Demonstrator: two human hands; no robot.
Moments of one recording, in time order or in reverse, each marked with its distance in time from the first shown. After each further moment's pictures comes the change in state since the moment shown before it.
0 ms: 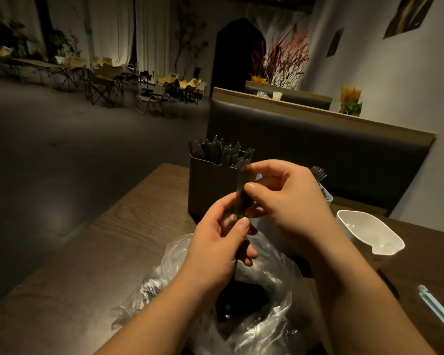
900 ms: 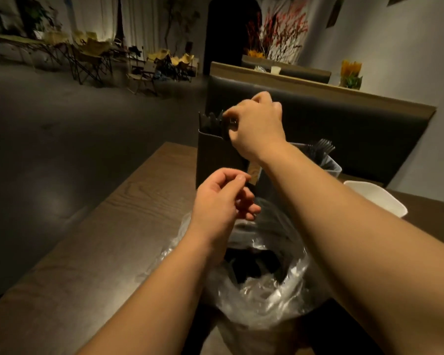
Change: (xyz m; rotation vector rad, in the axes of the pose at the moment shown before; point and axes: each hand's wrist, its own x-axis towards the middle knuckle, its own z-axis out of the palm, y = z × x) left_hand 0.006 0.018 -0.013 -0.041 0.096 -0.110; right_hand 0.098 0.010 0.049 -1.126 0.120 -0.265
